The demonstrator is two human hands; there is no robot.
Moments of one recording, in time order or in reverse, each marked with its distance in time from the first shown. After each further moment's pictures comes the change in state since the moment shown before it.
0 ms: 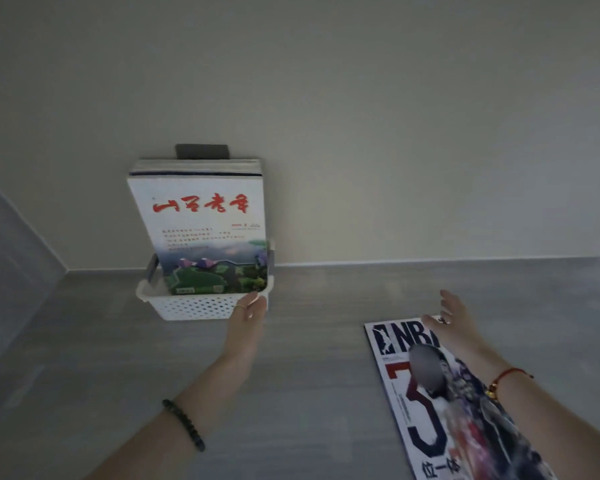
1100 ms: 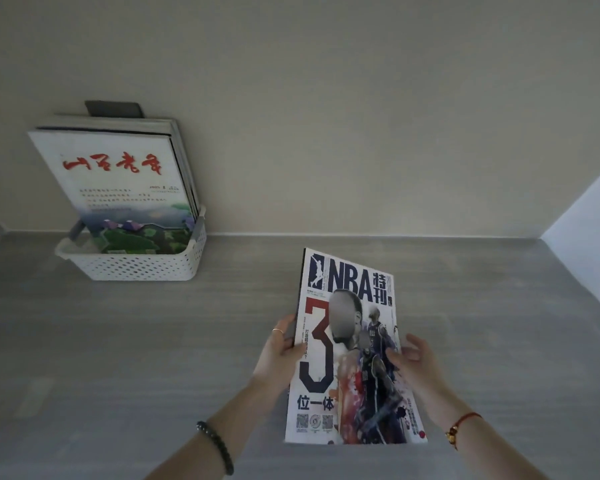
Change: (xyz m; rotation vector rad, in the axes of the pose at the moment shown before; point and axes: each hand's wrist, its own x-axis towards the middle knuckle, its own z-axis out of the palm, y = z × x) left_hand -0.119 -0.063 0.164 -0.050 -0.352 -0.083; right_hand -0.036 0.126 -0.068 0.222 -0.136 0.236
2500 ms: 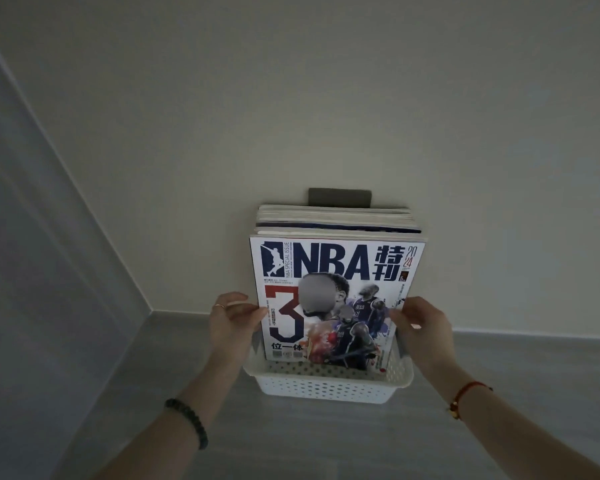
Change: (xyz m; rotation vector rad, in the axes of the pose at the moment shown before) left_hand 0.137 0.145 -0.416 -0.063 0.581 0.311; right_hand 0.063 -0.253 0.363 -0.093 0.141 -0.625
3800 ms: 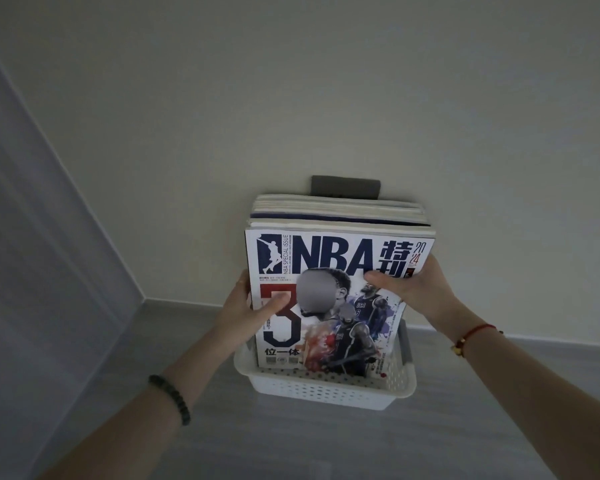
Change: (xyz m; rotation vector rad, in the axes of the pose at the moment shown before) left_hand 0.011 0.010 0.010 0.379 -0.345 0.052; right_hand 0.061 -0.033 -0.004 0.186 -0.310 -0.115
